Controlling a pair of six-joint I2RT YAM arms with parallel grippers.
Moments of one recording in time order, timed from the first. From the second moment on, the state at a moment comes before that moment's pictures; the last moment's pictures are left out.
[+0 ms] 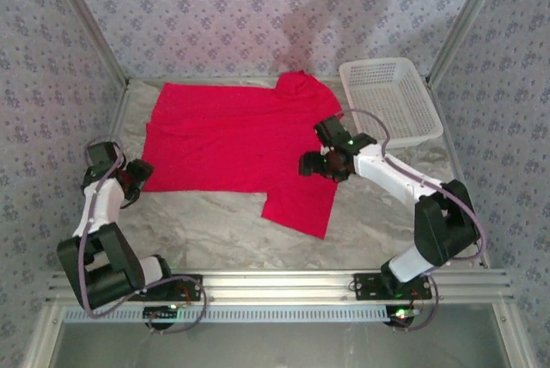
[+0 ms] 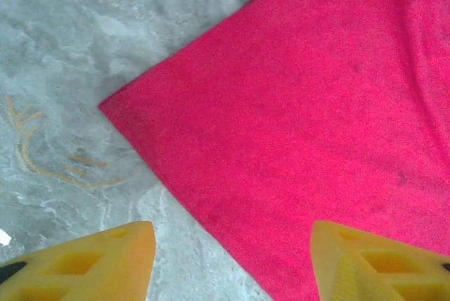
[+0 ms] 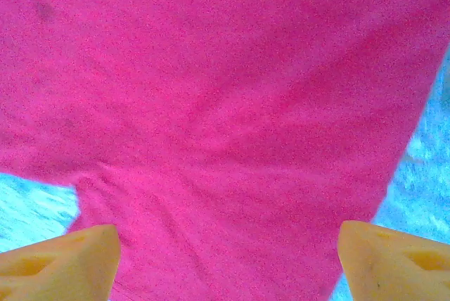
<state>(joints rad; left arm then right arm) 0.39 1.26 0.74 -0.52 0.20 -0.68 0.53 1.52 1.09 -0.72 -0.05 0.54</state>
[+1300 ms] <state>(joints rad) 0.44 1.61 0.82 -0.33 0.19 -0.75 0.63 1.38 0.85 -0.71 -0.09 0.63</state>
